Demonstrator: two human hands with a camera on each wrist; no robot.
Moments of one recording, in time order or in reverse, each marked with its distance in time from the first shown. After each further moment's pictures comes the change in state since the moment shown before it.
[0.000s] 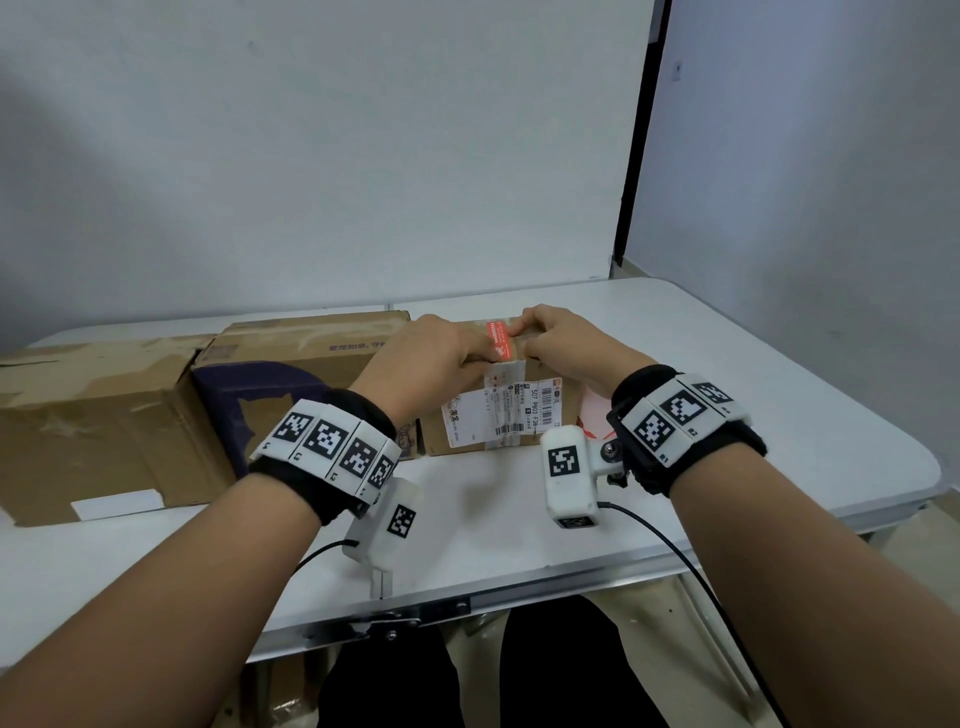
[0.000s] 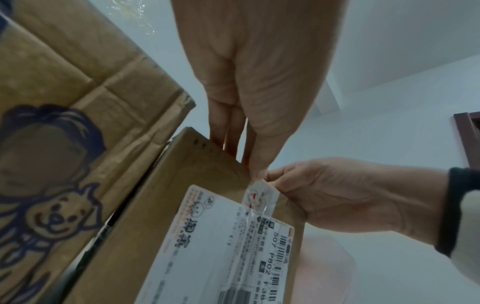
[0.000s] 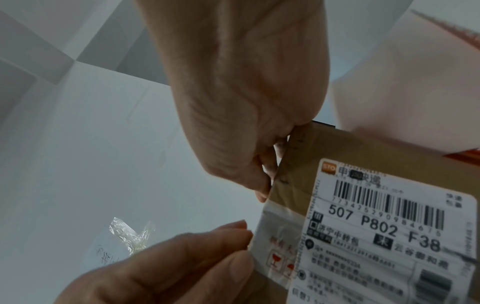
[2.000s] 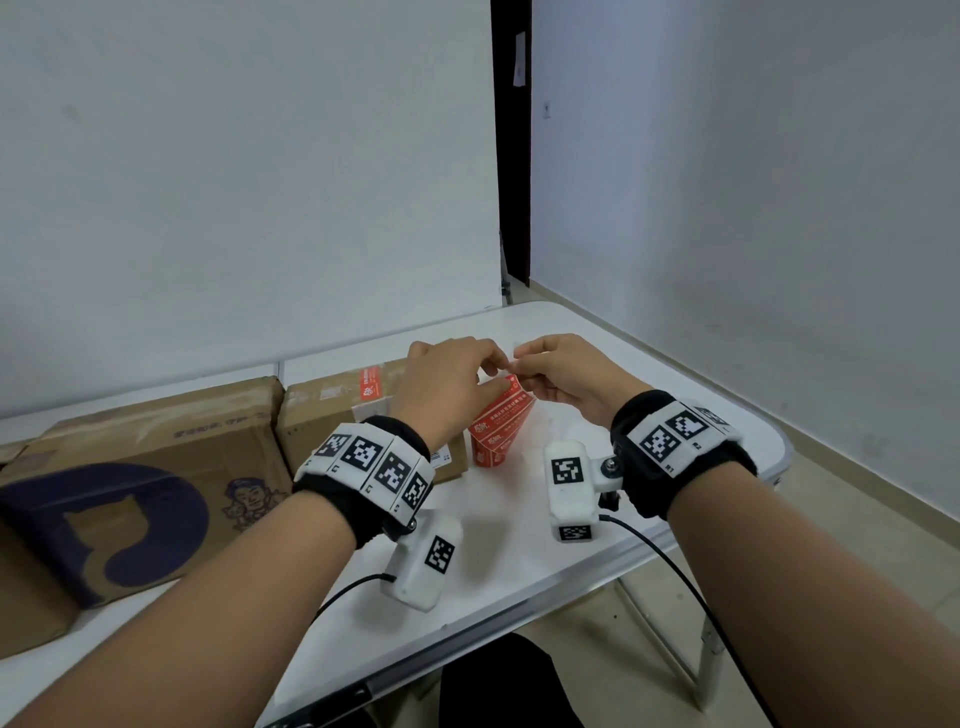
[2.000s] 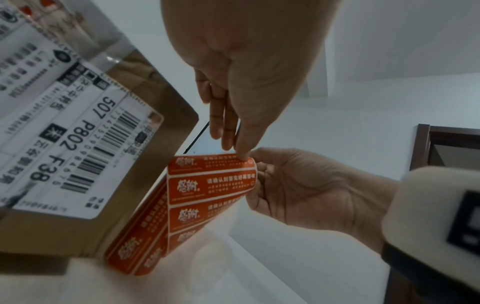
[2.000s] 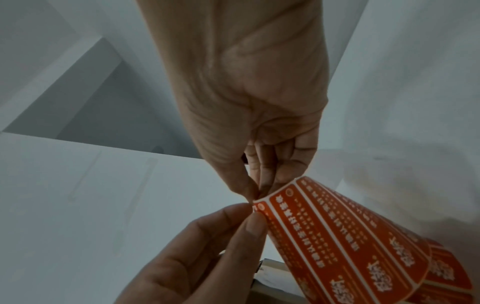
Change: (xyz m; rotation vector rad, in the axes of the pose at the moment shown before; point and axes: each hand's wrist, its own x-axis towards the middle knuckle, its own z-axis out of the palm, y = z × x) left_hand 0.085 0.097 0.046 -0.172 0.080 -0.017; right_hand -0.036 0.053 -0.097 0.434 0.175 0.146
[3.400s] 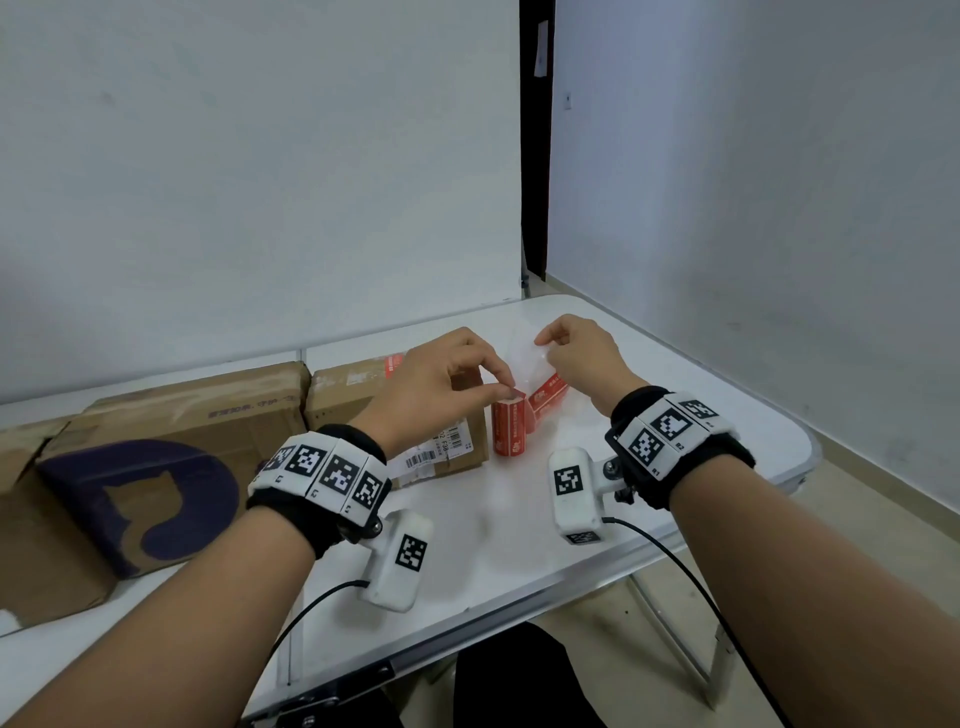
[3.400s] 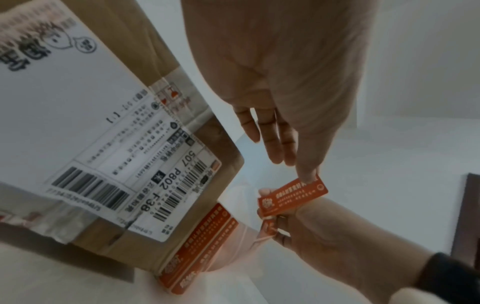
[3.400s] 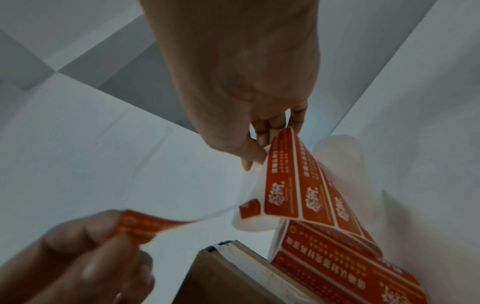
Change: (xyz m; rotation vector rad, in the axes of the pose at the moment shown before) left_hand -0.036 -0.018 -0.032 -0.490 -0.078 0.034; right_hand 0.020 0.010 0.011 -0.446 0.286 -0.143
